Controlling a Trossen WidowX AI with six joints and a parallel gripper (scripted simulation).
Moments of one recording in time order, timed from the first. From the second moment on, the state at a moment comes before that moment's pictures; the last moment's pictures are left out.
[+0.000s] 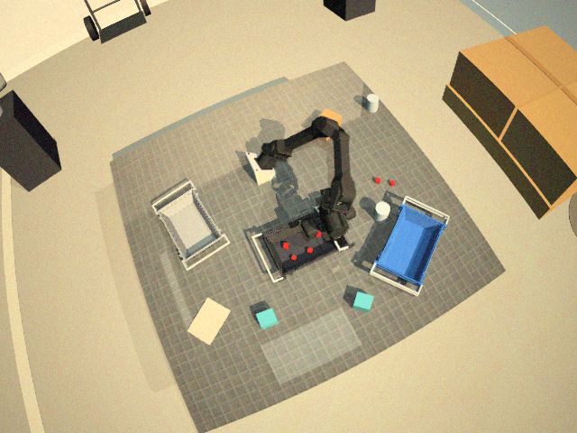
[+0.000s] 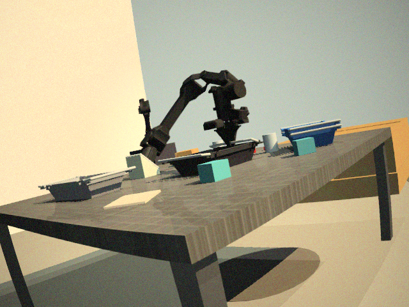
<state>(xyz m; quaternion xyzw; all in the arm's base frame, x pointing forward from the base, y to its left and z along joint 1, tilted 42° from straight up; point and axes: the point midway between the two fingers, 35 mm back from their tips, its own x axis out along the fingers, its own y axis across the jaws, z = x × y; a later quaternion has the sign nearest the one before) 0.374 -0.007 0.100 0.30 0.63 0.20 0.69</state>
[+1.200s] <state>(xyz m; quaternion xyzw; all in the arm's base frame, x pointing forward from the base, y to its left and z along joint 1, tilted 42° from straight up) 0.372 -0.030 0.126 0.30 0.63 0.20 0.69</state>
